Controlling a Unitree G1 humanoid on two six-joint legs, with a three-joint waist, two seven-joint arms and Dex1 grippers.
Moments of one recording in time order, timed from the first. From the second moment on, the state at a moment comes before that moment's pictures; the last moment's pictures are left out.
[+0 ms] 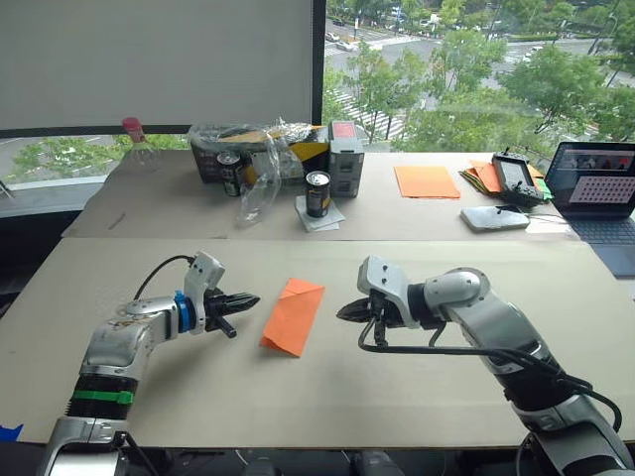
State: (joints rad) left arm -0.44 0.59 0.01 0.13 -0.41 0.69 -0.92; right arm -0.60 -0.60 0.31 -0.26 0.14 0.71 1.06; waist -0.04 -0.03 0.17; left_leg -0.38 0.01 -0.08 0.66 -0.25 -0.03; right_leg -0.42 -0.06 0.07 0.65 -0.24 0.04
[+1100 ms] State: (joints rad) left arm -0.63 0.32 -0.28 0.34 -0.31 0.60 -1.06; right arm -0.45 -0.64 -0.03 -0.42 0.19 0.99 0.66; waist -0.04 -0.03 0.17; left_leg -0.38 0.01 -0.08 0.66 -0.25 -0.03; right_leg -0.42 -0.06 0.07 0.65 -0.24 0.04
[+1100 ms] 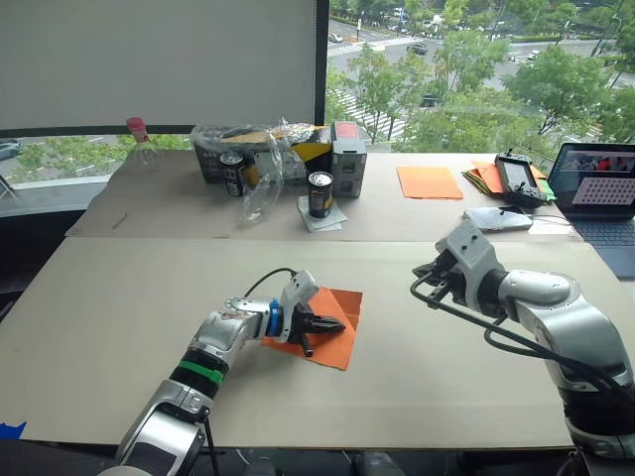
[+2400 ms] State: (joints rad) left arm -0.52 0.56 -0.06 0.00 -0.42 0.69 -1.06; right arm -0.53 -0.49 0.22 -0.09 0.24 0.66 0.78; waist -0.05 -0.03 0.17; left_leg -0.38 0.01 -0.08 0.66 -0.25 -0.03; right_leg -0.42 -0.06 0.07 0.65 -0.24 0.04
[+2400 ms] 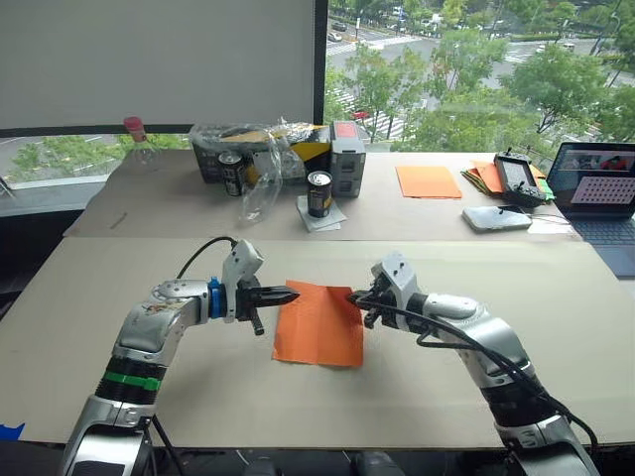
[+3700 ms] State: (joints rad) left arm -0.45 0.48 -0.16 0.14 -0.32 0.56 -0.99; right arm -0.49 -0.54 0.50 -0.11 -0.27 0.23 0.78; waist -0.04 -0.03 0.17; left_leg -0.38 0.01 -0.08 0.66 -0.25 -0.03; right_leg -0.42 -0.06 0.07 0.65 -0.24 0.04
